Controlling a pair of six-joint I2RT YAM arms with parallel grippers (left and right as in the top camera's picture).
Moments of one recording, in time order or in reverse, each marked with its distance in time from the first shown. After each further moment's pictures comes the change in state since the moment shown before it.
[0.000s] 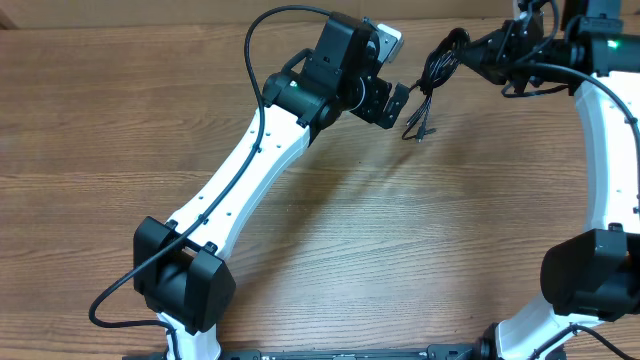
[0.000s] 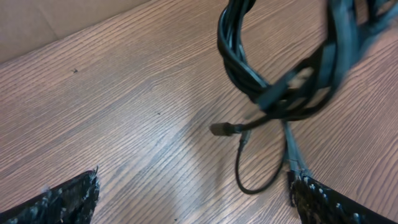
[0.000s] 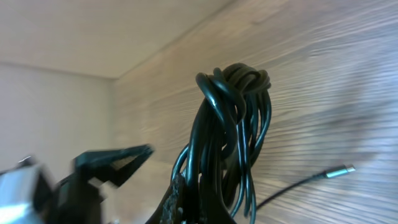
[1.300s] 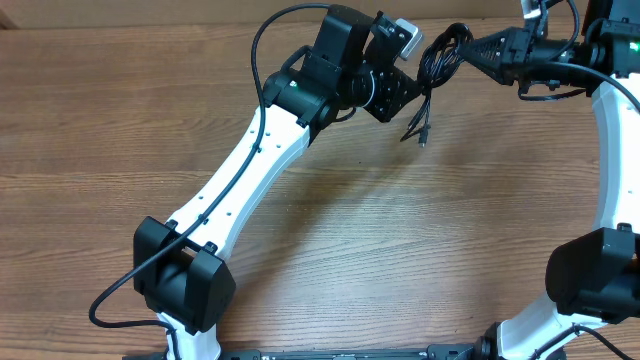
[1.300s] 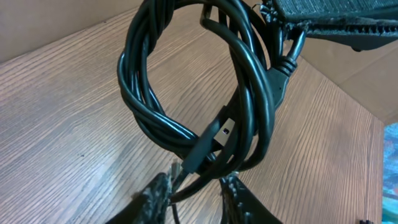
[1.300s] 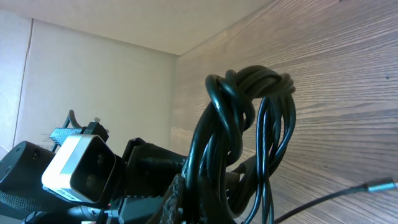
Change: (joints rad) left arm 0.002 0.000 0.000 0.120 0.299 -0.018; right arm -0.060 0.000 0.000 -0.040 -0.315 -0.084
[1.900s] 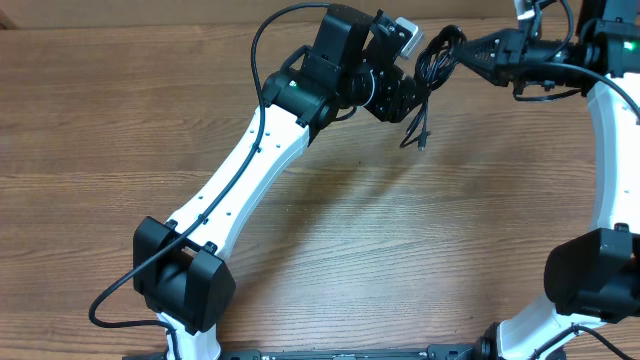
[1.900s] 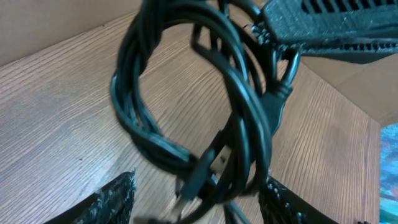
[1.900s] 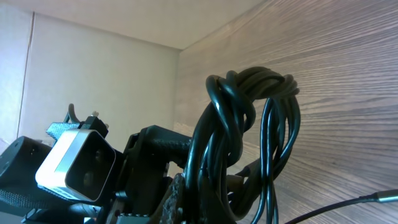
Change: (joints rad) left arm 0.000 0.000 0.000 0.012 0.011 -0.003; right arm 0.024 0.000 0.000 -0.012 -0.008 0.000
